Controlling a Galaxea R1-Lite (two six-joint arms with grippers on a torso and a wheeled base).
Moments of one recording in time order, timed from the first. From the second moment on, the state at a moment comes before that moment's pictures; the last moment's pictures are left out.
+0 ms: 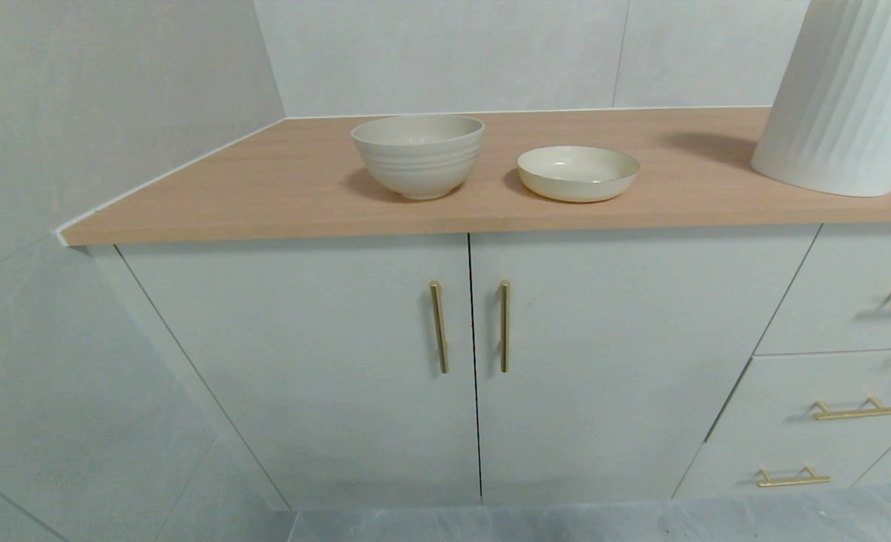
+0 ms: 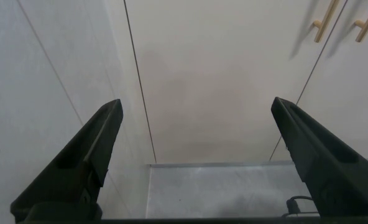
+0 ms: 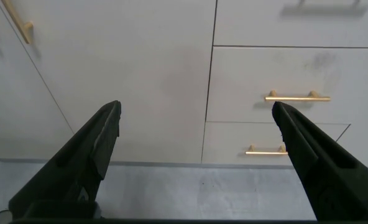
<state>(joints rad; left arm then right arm) 0.00 0.00 0.00 0.00 -0.01 0.00 0.00 0.00 0.00 0.00 0.04 -0.03</state>
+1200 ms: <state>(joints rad) 0.00 0.00 0.00 0.00 -0.01 0.00 0.23 0.80 -0.30 -0.10 0.37 -0.09</state>
